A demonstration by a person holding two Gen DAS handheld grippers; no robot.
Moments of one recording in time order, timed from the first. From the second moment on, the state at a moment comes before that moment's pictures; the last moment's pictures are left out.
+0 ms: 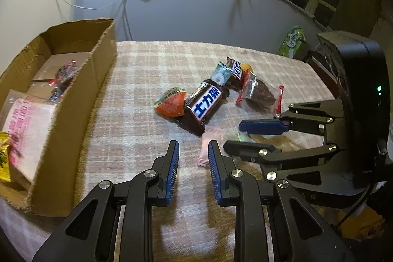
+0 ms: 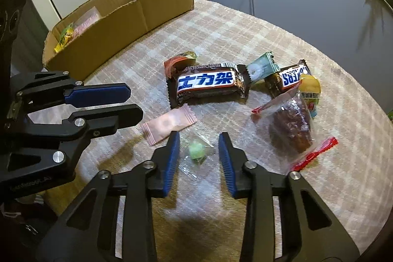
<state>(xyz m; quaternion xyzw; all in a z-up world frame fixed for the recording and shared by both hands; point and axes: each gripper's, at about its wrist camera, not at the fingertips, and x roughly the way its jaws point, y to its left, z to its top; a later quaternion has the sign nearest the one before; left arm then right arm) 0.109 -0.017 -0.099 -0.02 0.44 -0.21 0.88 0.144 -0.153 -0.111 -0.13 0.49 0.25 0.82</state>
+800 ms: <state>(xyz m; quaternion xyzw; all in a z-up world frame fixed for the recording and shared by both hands) 0.112 -0.062 -0.115 0.10 0.43 -0.21 0.87 0.139 -0.184 -0.106 -0.12 0.49 0.24 0.83</state>
